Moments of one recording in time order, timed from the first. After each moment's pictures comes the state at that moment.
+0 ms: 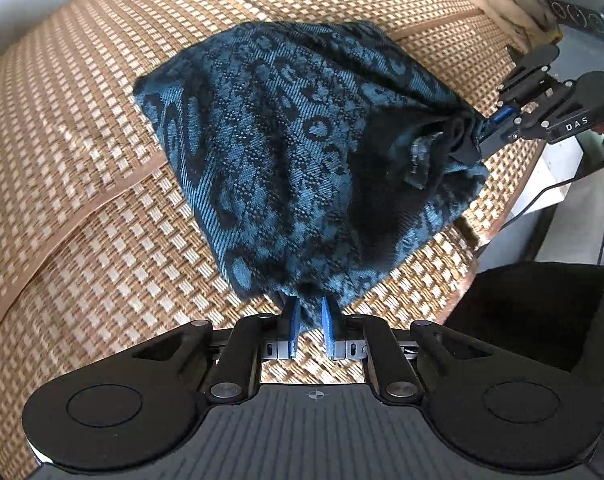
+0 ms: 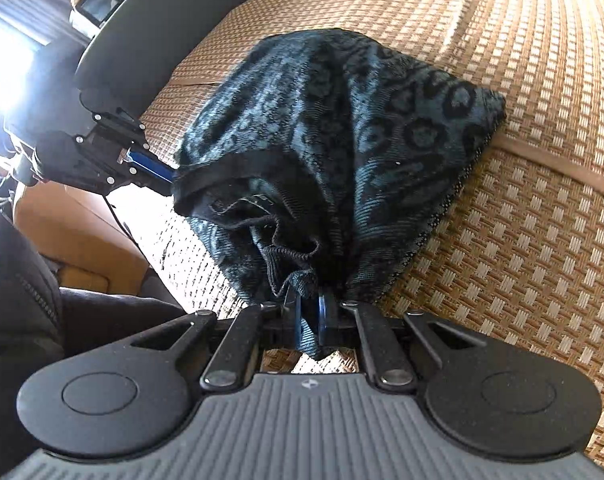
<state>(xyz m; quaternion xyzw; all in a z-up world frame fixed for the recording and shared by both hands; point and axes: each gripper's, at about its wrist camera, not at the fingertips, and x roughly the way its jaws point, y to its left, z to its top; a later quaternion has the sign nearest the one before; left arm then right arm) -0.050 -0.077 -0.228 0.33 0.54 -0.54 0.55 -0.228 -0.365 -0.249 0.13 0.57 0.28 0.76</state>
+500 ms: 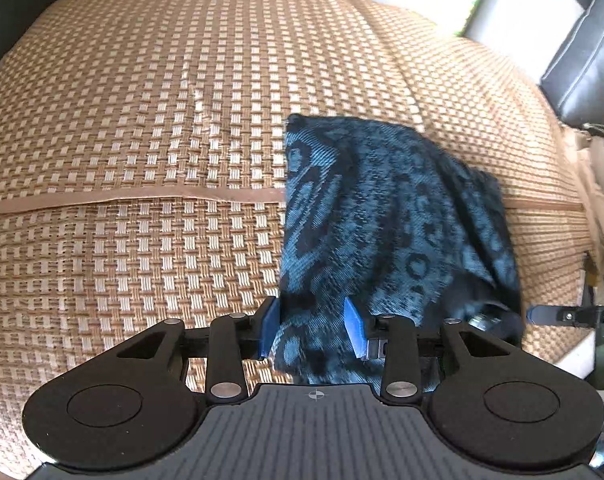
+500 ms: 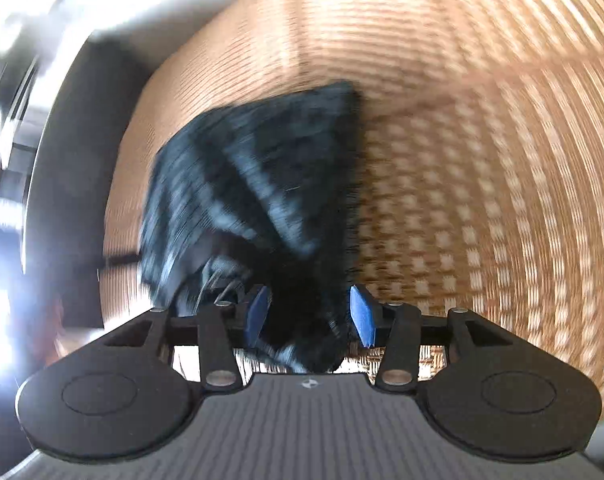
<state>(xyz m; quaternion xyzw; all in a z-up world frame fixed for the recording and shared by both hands) -0.001 -0.100 -0.236 0.14 0.60 -0.38 0.69 -0.268 -0.409 -0.263 0.39 0.55 0.04 0.74</state>
